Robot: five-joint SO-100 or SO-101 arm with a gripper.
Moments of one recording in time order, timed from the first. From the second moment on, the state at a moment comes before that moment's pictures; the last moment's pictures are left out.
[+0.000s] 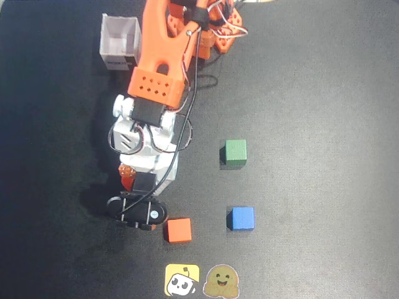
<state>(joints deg) 12.4 87.5 108.7 49.6 81.4</state>
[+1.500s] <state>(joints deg) 11.4 88.4 109.9 49.0 85.4</state>
